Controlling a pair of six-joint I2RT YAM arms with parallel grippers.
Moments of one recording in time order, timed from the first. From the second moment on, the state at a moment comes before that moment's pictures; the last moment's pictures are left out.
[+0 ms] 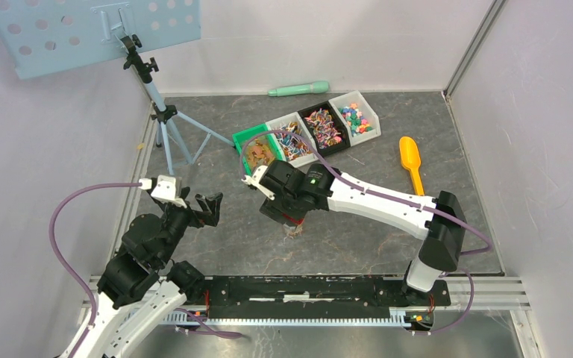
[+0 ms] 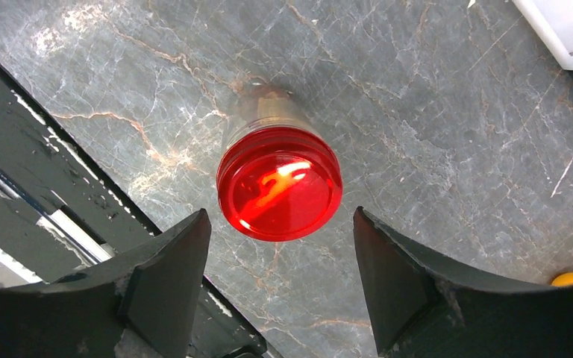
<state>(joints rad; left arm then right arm) -0.63 0.26 0.71 -0.59 -0.36 -0.17 1.12 1.70 1.54 -0.97 0.16 -0.01</state>
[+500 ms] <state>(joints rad) -0.63 0.43 0.69 -0.52 -0.04 -0.31 1.05 1.33 1.22 -0.67 0.29 0.05</state>
